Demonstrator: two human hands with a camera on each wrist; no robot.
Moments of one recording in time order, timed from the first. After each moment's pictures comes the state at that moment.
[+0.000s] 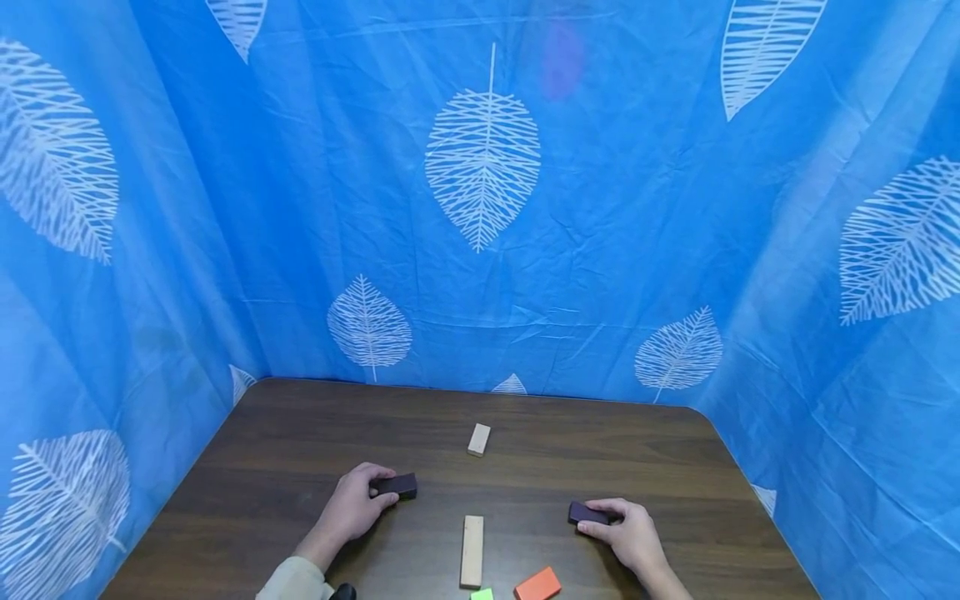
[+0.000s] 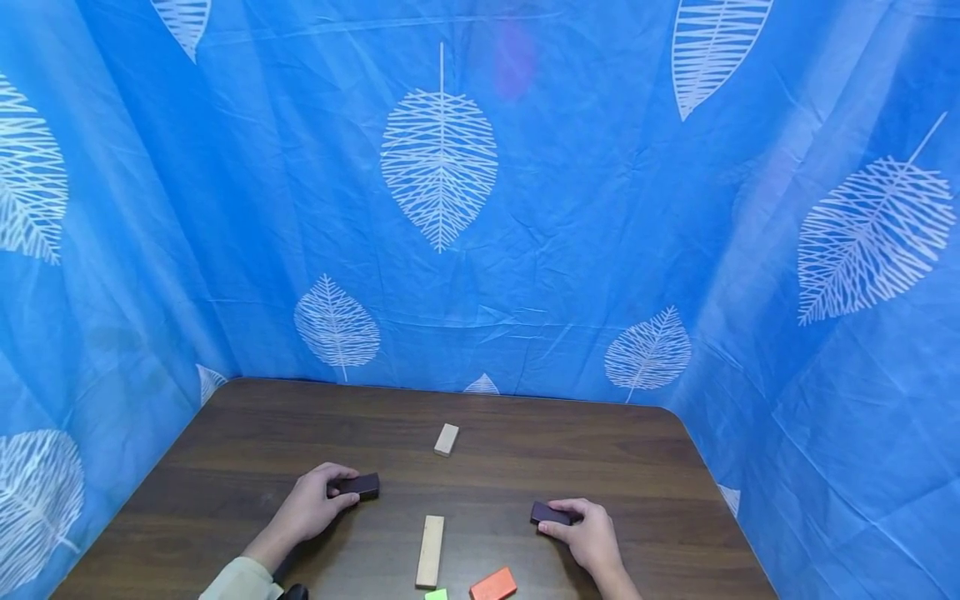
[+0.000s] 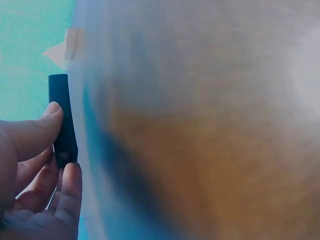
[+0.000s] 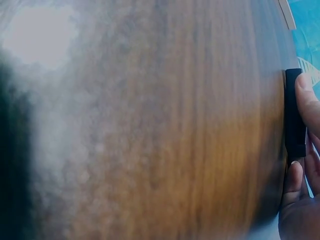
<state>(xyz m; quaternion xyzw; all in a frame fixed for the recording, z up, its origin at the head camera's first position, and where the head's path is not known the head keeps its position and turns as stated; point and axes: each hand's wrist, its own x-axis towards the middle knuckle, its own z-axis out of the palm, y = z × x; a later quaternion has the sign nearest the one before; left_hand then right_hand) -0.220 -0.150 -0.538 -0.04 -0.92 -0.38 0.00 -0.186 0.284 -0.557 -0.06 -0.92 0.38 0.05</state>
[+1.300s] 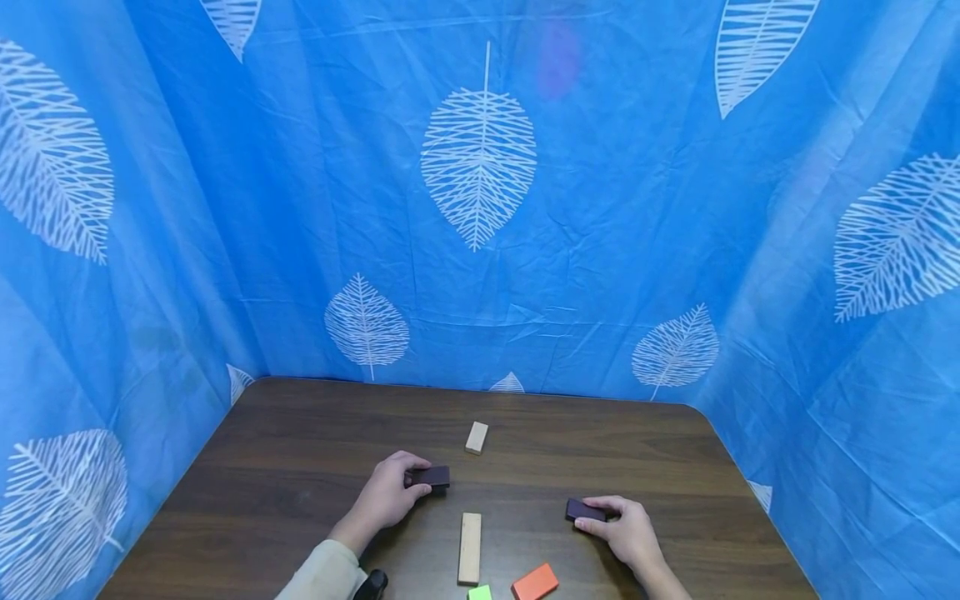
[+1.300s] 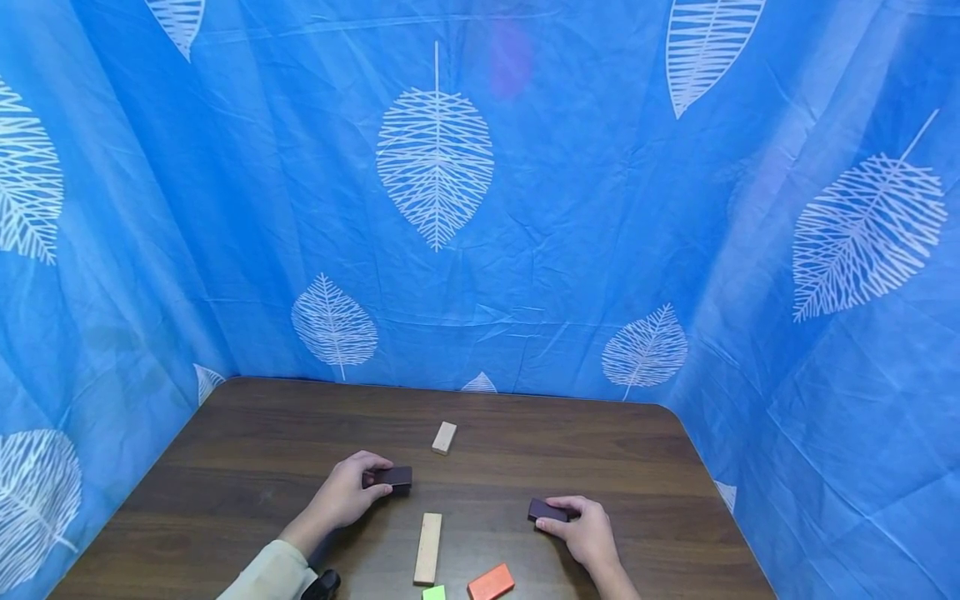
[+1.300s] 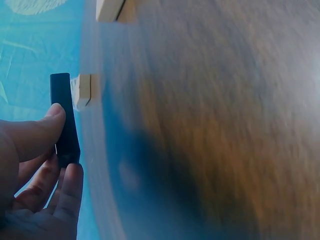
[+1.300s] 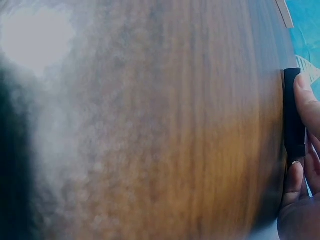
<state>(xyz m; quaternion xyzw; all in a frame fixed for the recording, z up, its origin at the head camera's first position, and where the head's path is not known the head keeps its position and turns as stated) -0.228 -0.101 -0.530 -0.11 -0.91 -0.39 0.01 -0.185 0.282 -0.556 -0.07 -0.92 0.39 0.04</state>
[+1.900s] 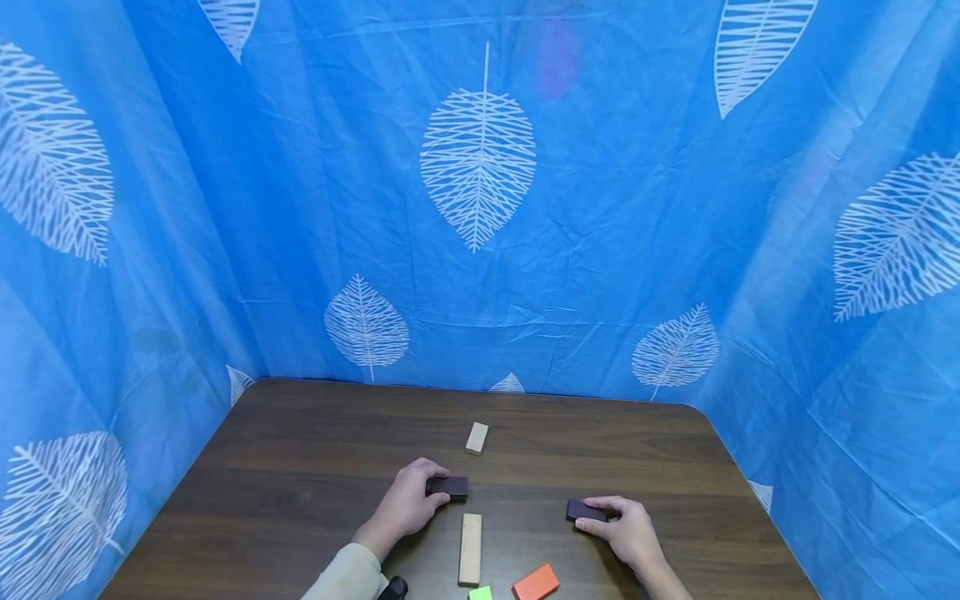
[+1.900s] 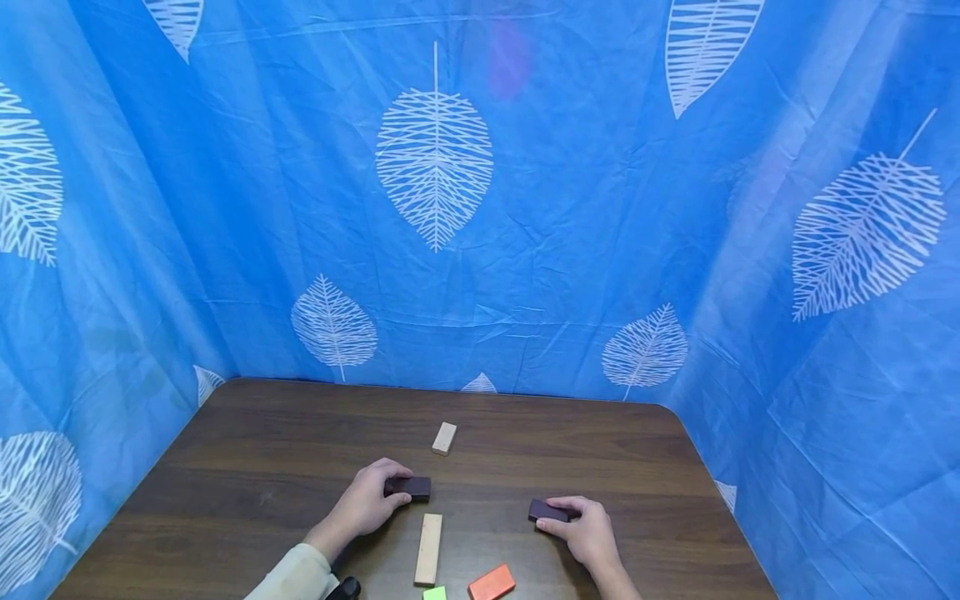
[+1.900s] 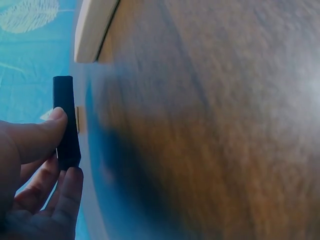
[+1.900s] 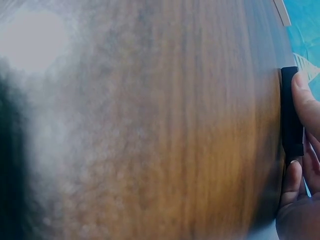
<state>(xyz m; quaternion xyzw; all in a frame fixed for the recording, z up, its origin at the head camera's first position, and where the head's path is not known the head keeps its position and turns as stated) -0.225 -0.075 -0.538 -0.14 -0.92 -0.38 0.00 -0.185 0.283 -0.557 -0.08 -0.91 0.40 0.03</state>
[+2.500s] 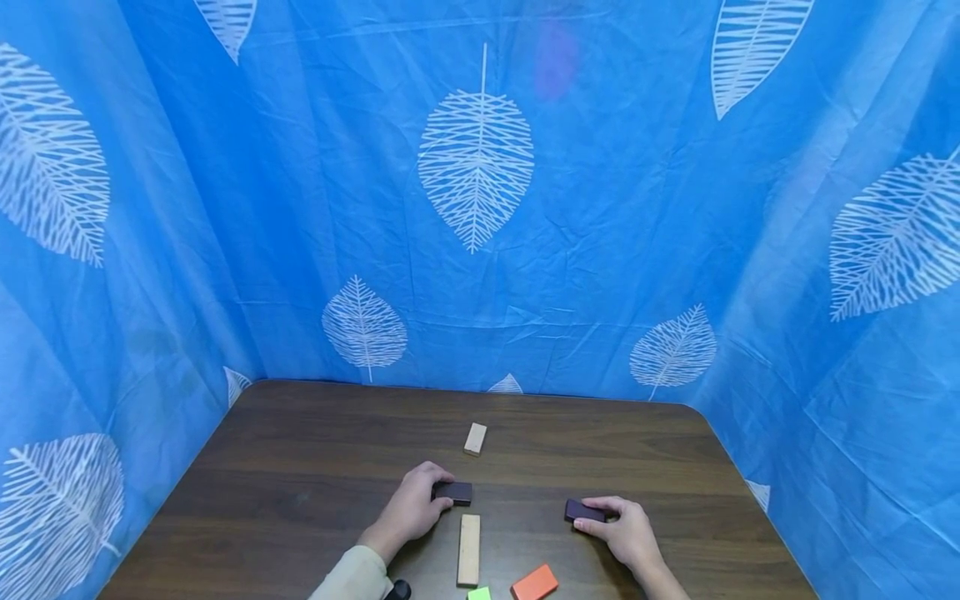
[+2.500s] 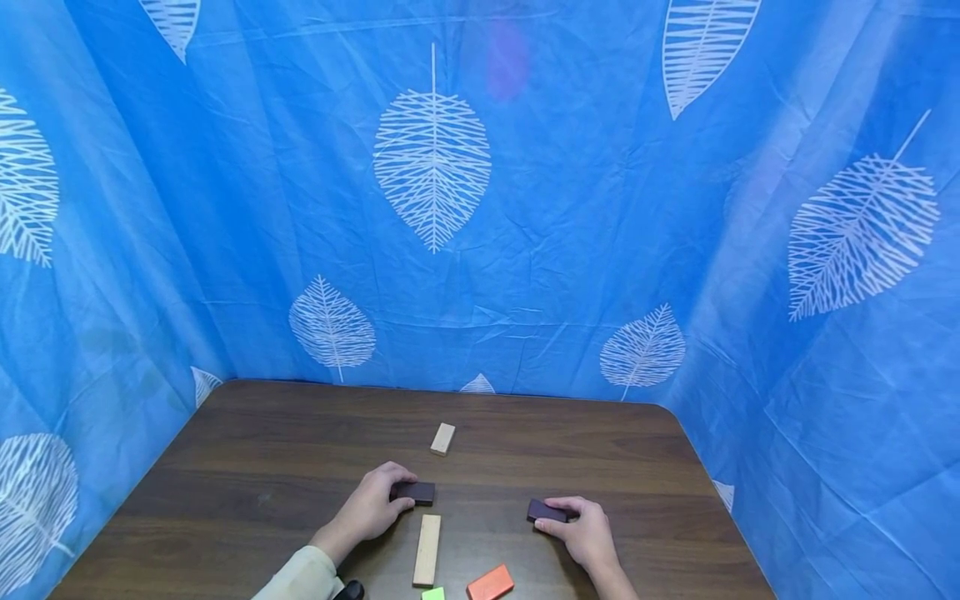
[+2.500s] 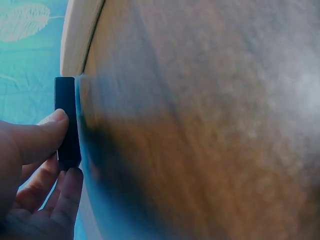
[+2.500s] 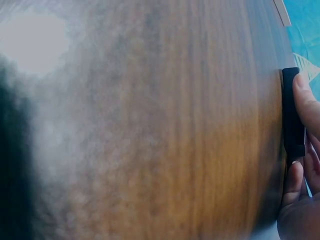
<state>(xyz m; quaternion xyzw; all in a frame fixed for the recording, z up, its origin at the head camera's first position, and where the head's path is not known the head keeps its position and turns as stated) -0.224 -0.068 -0.545 -0.18 -0.92 -0.36 0.01 -0.184 0.282 -0.554 -0.08 -0.91 0.41 0.02</state>
